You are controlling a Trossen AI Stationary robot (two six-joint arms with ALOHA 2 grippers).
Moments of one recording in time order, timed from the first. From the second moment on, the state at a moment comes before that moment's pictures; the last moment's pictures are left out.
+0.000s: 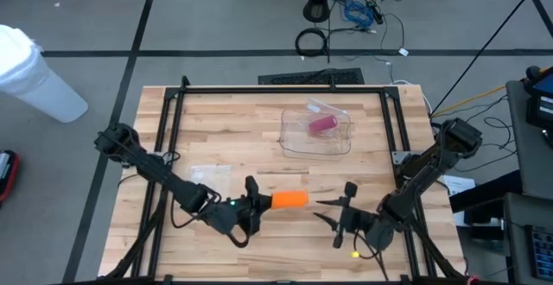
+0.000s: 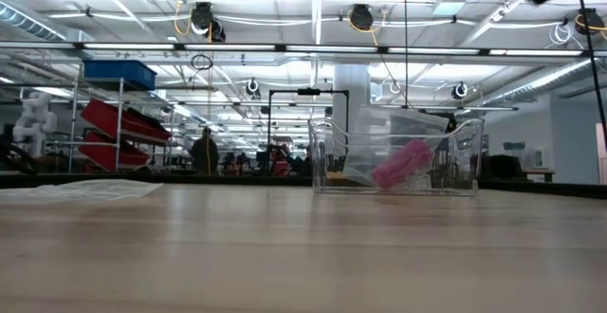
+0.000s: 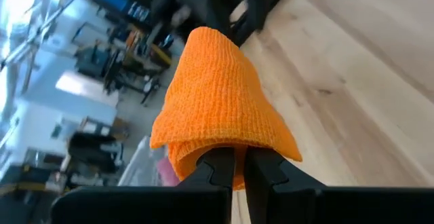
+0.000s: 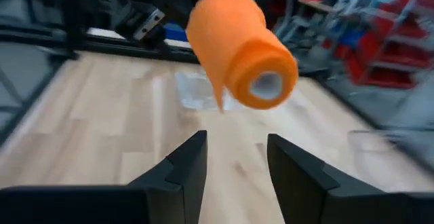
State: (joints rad) left arm -0.56 1.60 1.02 0.17 -0.76 0.68; right arm 0.82 1.51 0.72 0.40 1.09 0.19
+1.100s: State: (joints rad) left arm -0.58 1.65 1.02 0.29 -0.85 0.85; right arm 0.71 1.59 0.62 0.76 0.90 0.33
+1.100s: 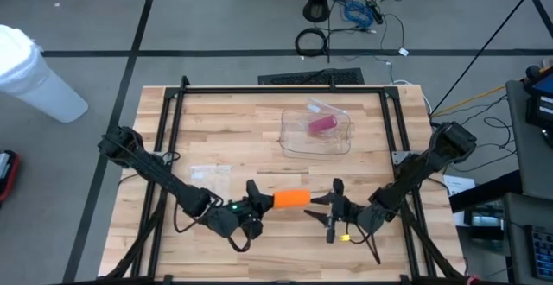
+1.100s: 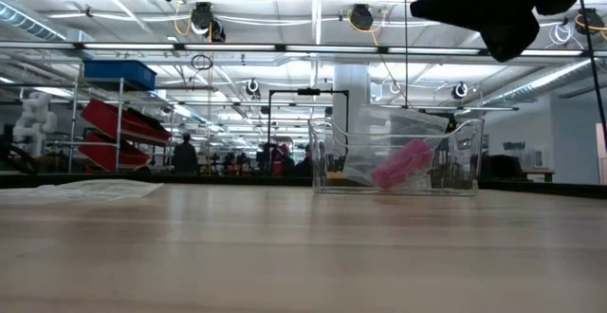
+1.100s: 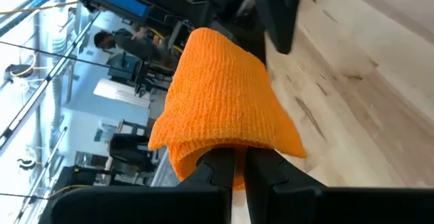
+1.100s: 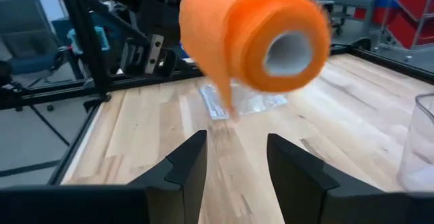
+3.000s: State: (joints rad) left arm -0.59 1.65 1.02 0.33 -0.82 0.73; right arm 0.68 1.68 0.62 0.99 0.83 0.19
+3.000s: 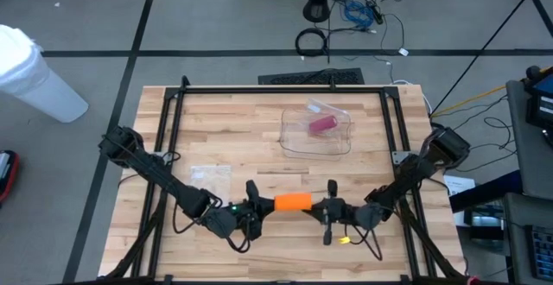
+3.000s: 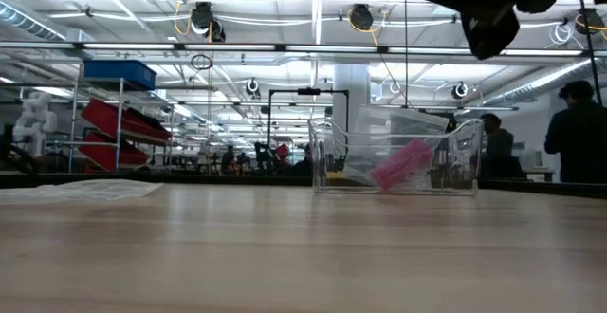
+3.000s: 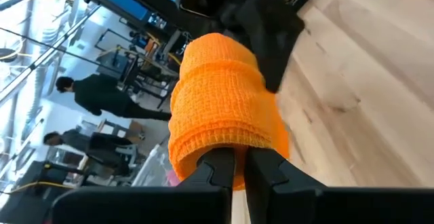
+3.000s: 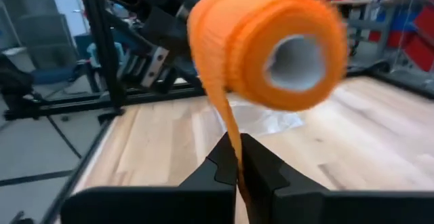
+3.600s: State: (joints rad) left arm -0.59 1.65 1.04 0.34 -0.71 0.50; right arm 0.69 1.67 0.62 1.00 0.90 0.10
